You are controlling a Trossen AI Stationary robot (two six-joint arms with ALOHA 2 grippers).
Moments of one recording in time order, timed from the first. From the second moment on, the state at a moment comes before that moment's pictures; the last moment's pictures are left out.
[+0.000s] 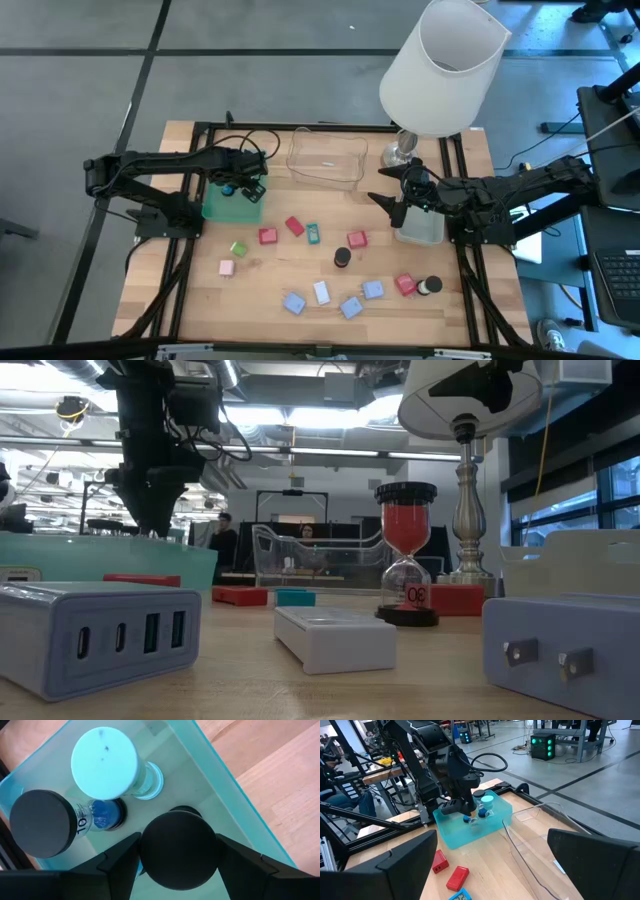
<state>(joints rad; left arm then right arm) 0.33 1.25 0.83 -0.98 -0.29 -0.61 0.27 0.93 0.73 -0.02 0.61 0.35</state>
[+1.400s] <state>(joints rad) 0.23 0.90 0.83 -0.49 -0.26 -0.42 0.27 0.93 0.73 -0.02 0.61 0.35</state>
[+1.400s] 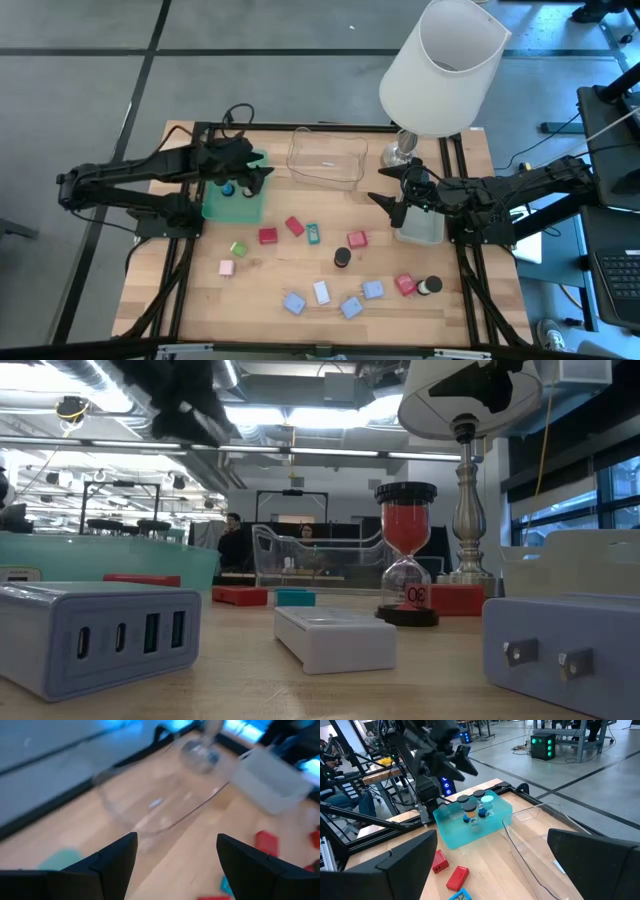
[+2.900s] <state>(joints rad) -0.15 1.08 0.83 -0.35 -0.51 -0.32 0.27 1.07 0.73 0.05 0.35 0.48</state>
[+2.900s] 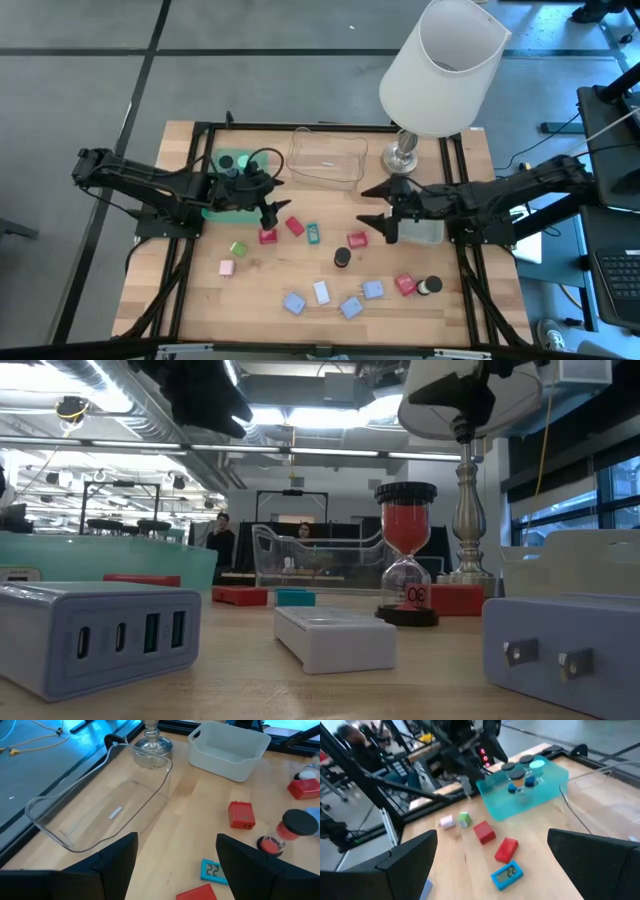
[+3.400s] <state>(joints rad) -0.18 1.08 0.83 -0.35 -0.51 -0.37 0.26 1.23 0.73 -0.14 0.19 0.14</state>
